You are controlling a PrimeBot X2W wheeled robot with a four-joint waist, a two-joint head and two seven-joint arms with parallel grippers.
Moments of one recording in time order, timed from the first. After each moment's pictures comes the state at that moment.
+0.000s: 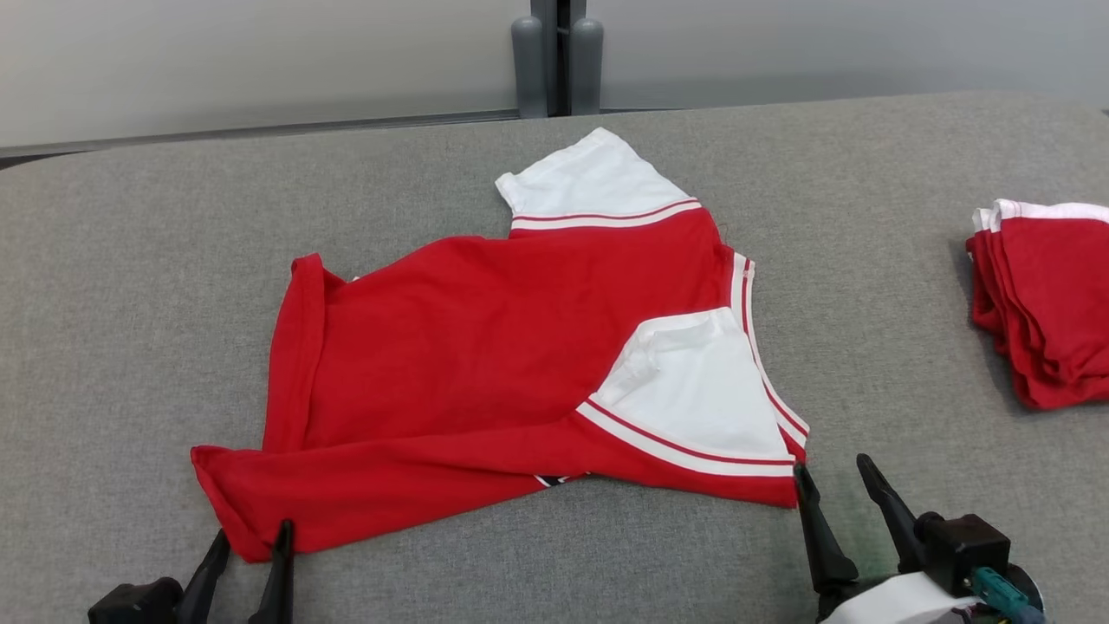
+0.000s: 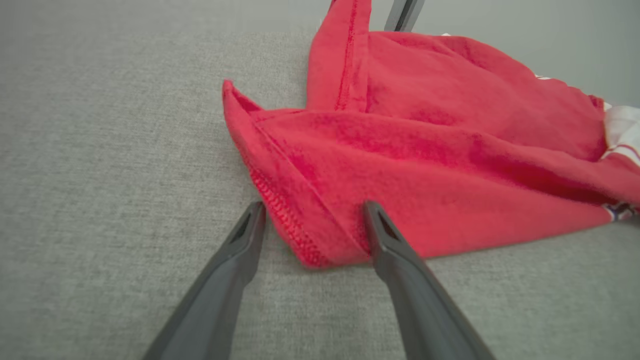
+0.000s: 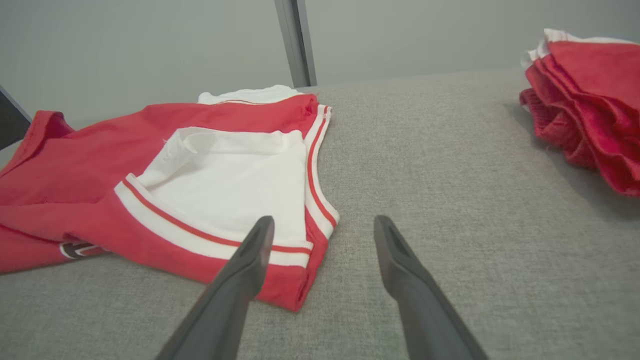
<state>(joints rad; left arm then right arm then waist) 0.08 0.26 -0.17 0.34 -0.55 -0.06 -0.26 0.03 -0.05 0.14 0.21 0.18 0.13 -0.15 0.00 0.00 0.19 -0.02</state>
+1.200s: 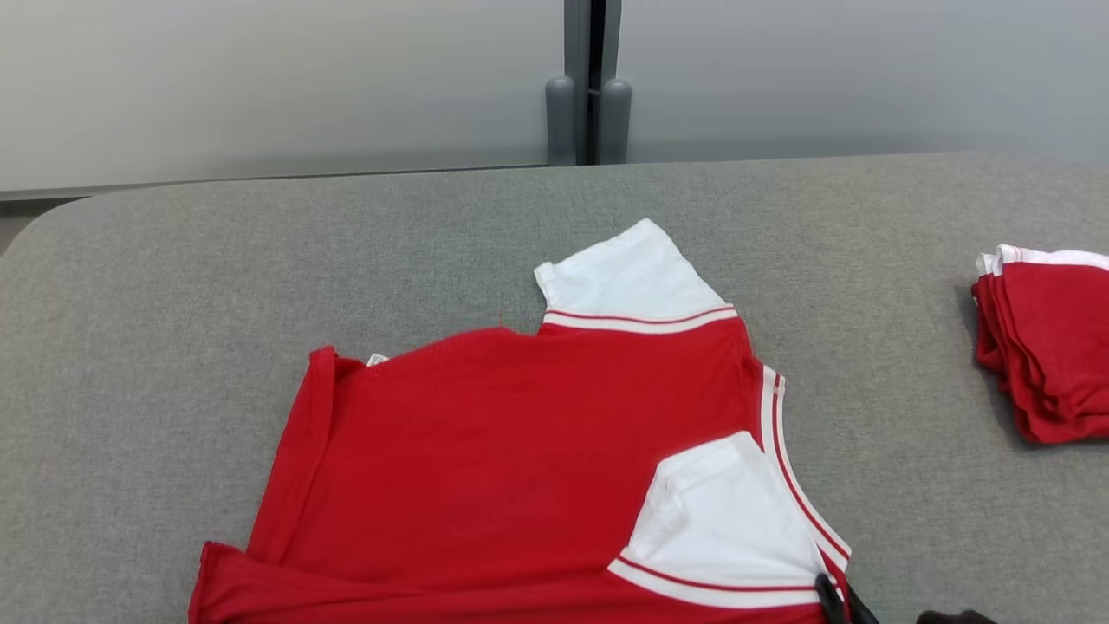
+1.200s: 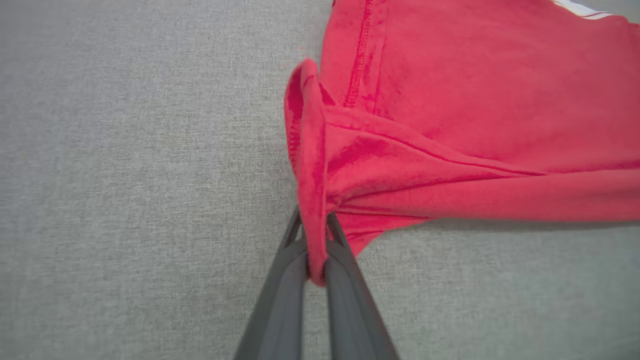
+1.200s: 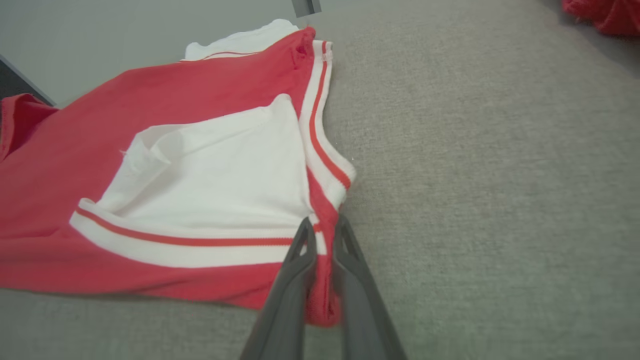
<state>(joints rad) 0.22 0.47 -0.20 0.22 -0.61 -0.08 -0.06 0.12 -0.04 0.15 0.32 0.27 0.13 -0.14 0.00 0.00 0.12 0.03</state>
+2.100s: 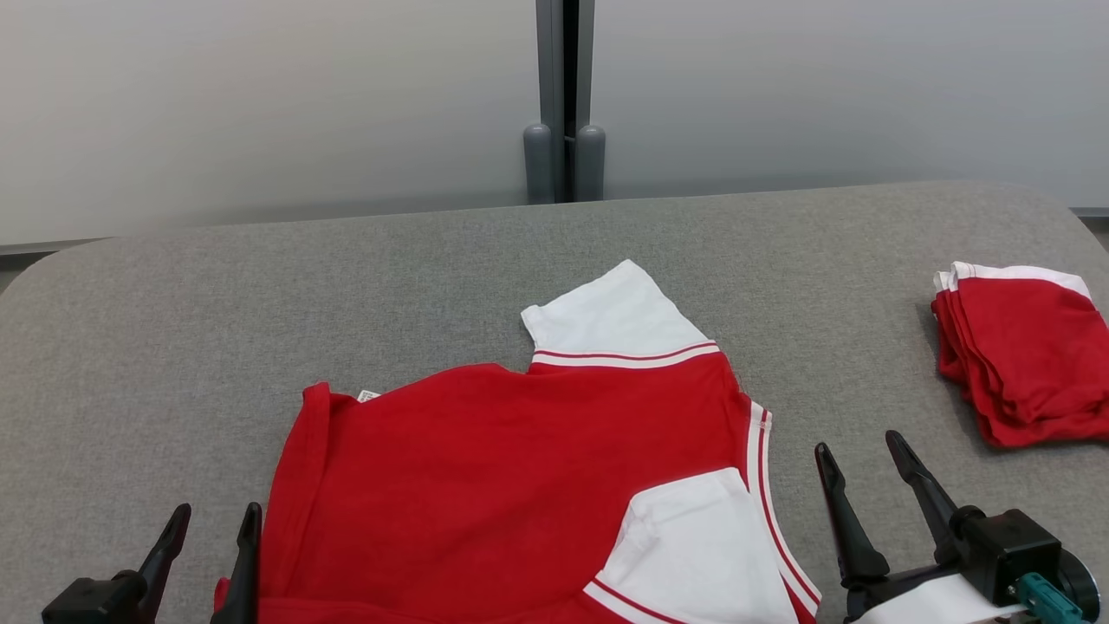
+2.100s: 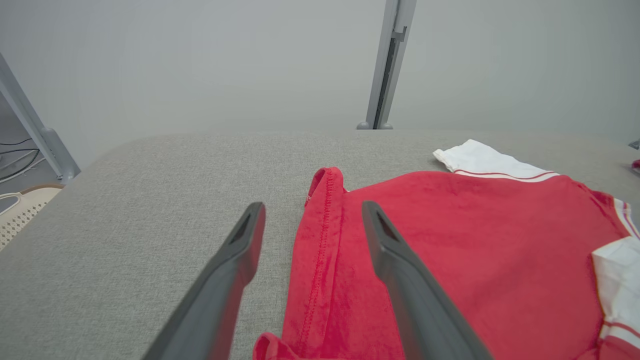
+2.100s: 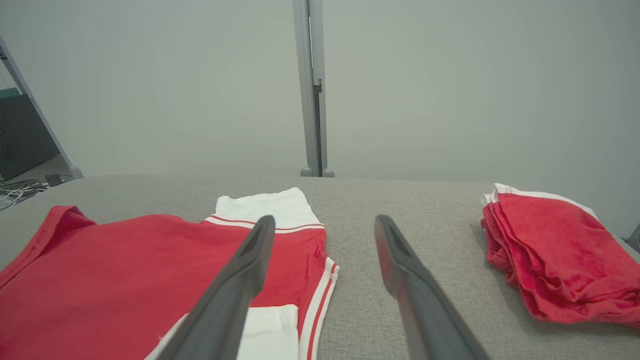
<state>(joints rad) 0.20 0.41 -0.18 -0.02 -0.52 0.12 -0.13 0.12 -0.05 0.11 -0.07 0.10 0.13 -0.01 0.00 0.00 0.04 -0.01</state>
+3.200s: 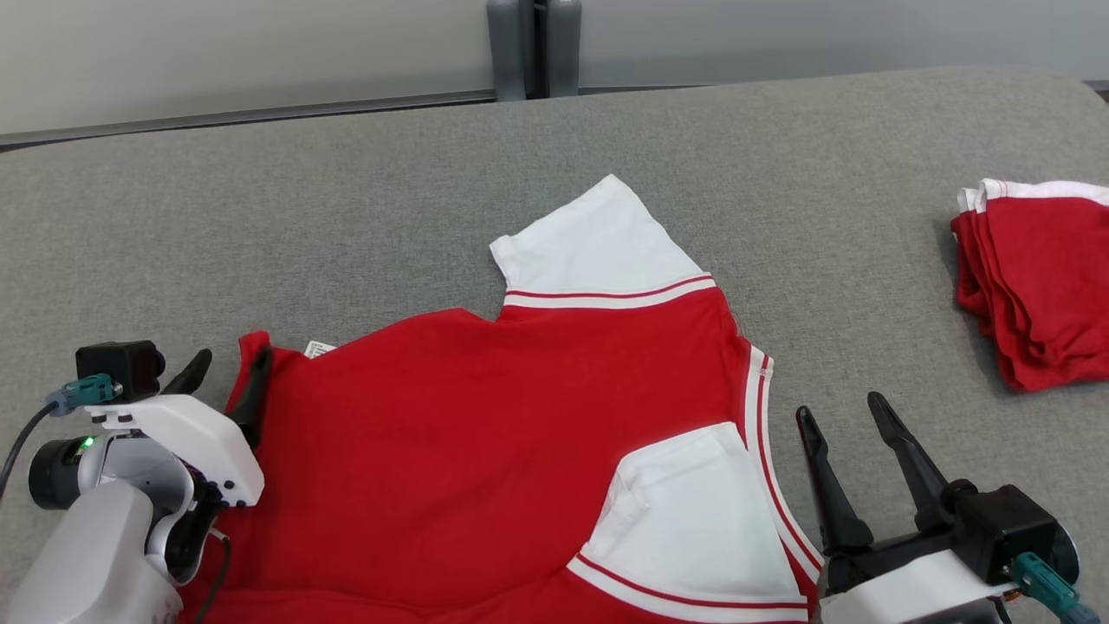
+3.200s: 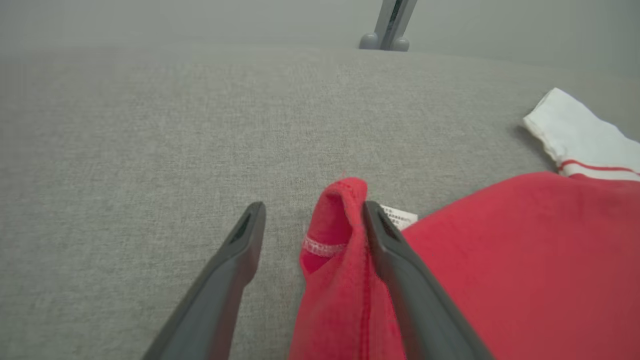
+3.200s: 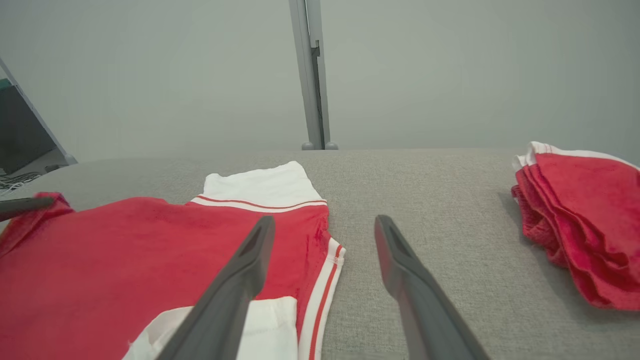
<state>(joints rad) -0.43 0.34 -0.29 0.63 -0.61 -0.09 0.02 0.06 -0.05 0.15 -0.09 0.13 0.13 -0.04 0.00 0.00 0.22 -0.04</state>
